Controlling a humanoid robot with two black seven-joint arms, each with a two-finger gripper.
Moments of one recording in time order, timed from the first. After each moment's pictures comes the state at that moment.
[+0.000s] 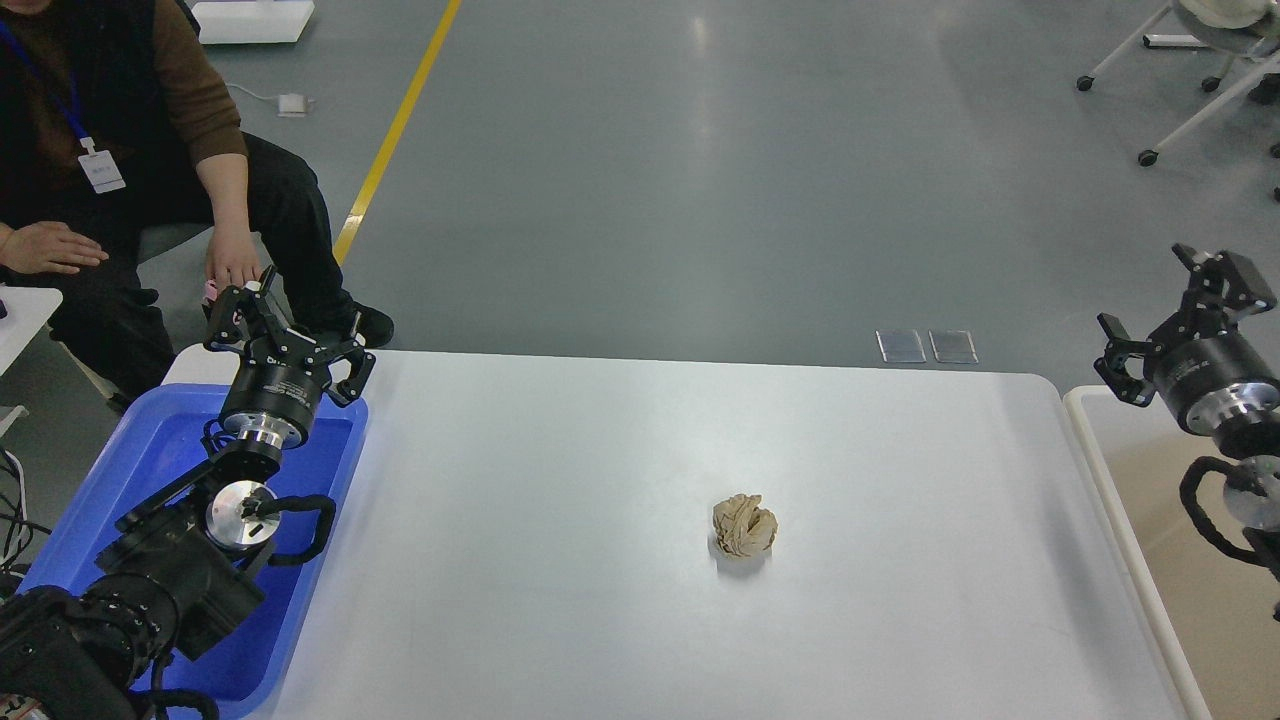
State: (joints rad) left arm -0.71 0.21 -0.75 -0.21 -0.11 -0.63 -0.56; right arm 0.69 -0.57 0.70 0.58 -0.10 0.18 0.36
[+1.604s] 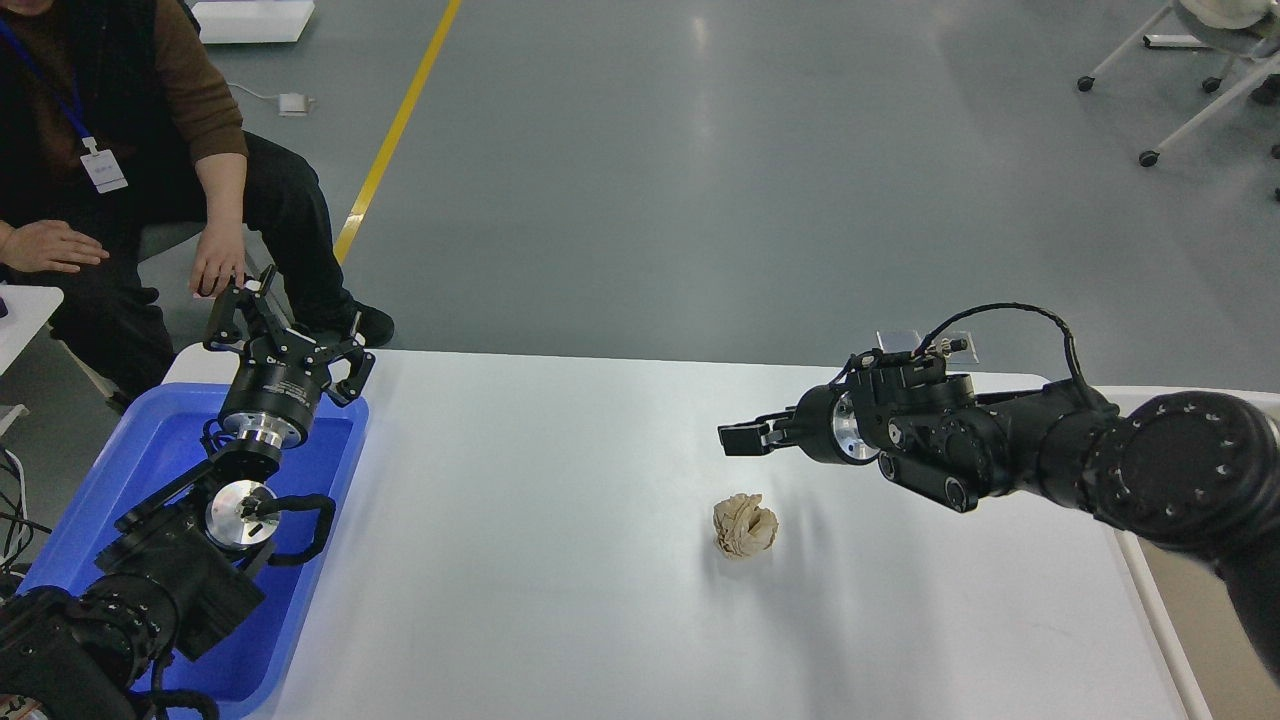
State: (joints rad) left arm -0.71 0.21 -0.75 -0.21 -0.11 -0.63 -0.56; right arm 1.21 -0.01 -0.84 0.54 -0.71 0.00 0.32
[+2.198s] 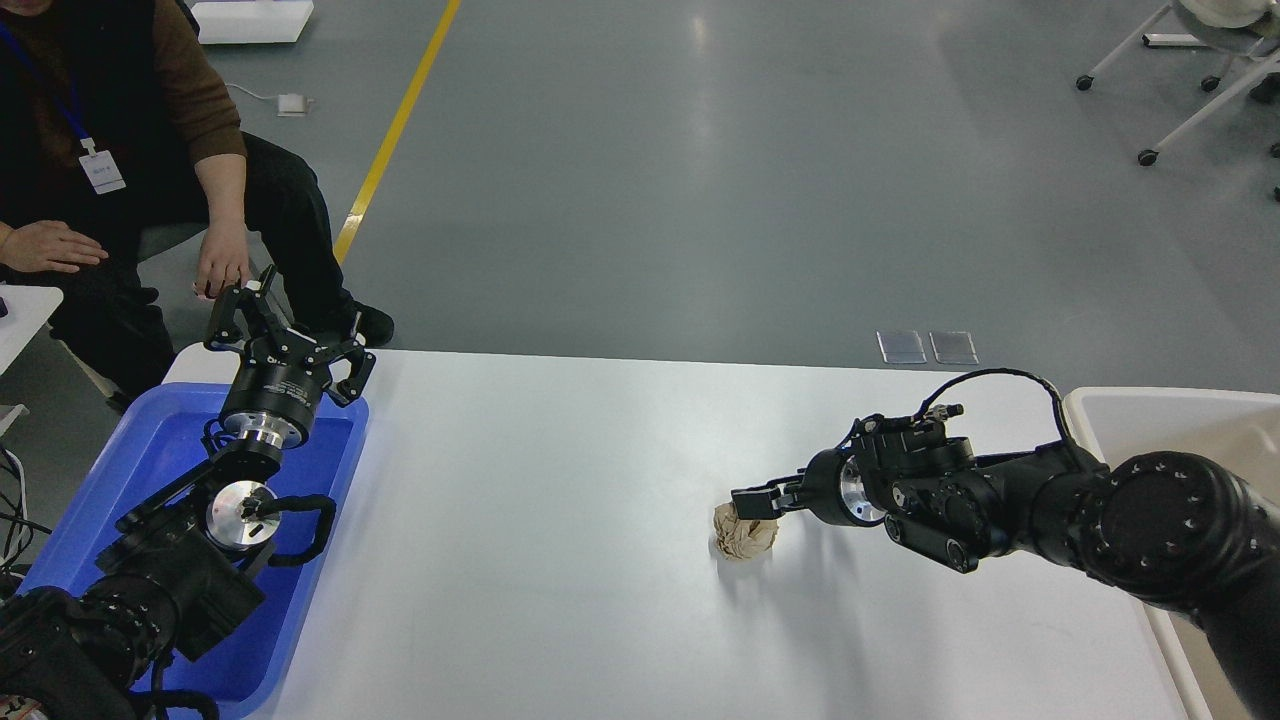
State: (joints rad) left arm -0.71 0.21 -0.75 -0.21 -0.11 -0.63 -0.56; right arm 1.13 0.00 -0.85 0.52 -0.74 -0.01 0.32
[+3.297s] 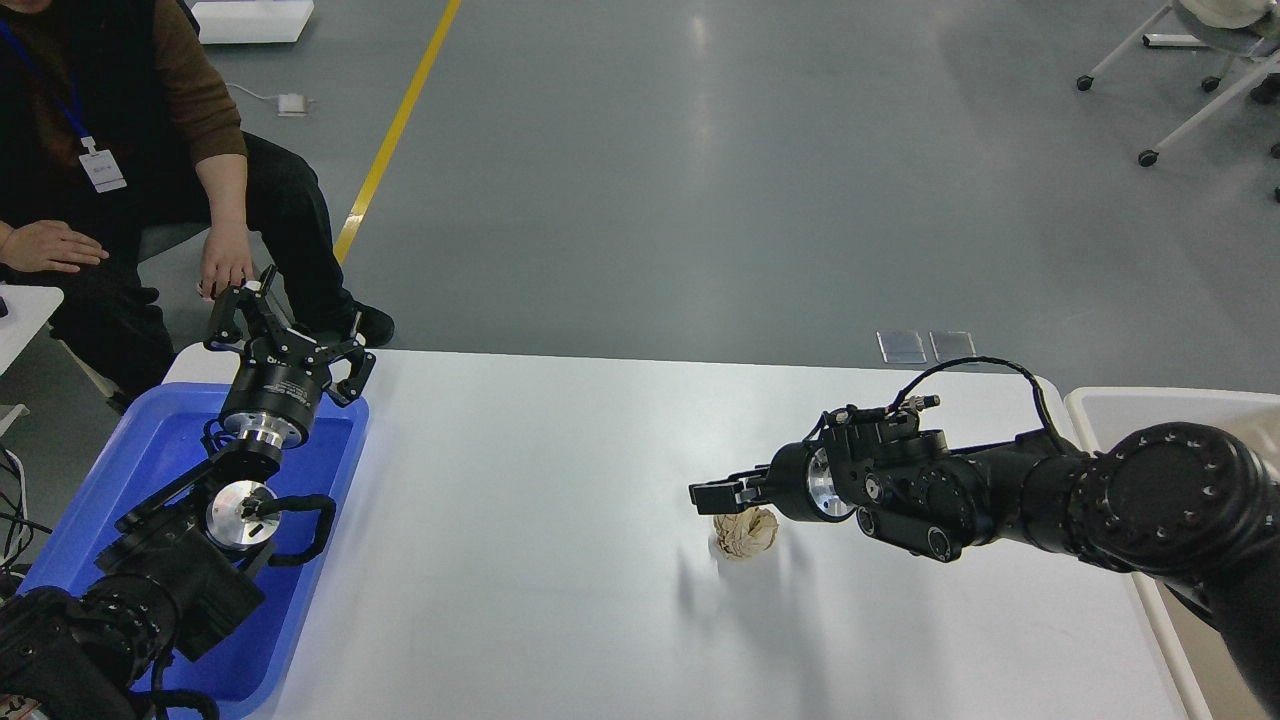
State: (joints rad) left arm -0.71 0.21 -0.75 -0.21 -0.11 -0.63 -0.56; right arm 1.18 0.00 -0.77 0.63 -0.74 -0.03 0.33
